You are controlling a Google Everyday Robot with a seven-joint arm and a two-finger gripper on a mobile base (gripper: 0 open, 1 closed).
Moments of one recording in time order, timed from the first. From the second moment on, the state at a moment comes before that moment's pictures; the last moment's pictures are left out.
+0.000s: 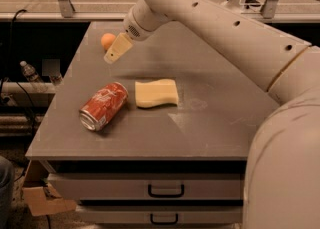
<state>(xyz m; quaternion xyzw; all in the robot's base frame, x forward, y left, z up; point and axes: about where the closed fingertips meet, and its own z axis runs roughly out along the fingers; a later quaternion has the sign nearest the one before) 0.742 0.099 0.888 -0.51 0.77 0.09 0.39</state>
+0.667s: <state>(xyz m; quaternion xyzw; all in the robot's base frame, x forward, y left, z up) 0.773 0.124 0.880 -0.48 0.78 0.11 0.40</state>
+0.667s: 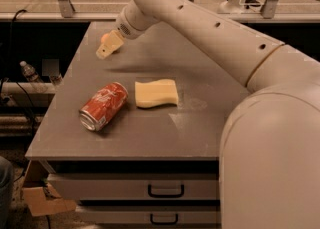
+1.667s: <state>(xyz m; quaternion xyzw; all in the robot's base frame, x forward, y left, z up) 0.782 0.168 0.857 -0.50 0.77 0.14 0.38</state>
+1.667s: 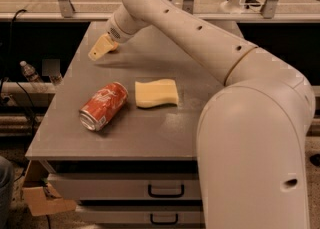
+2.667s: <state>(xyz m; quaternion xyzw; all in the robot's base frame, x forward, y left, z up) 0.785 0.165 0.868 -0.49 0.76 0.15 0.40</state>
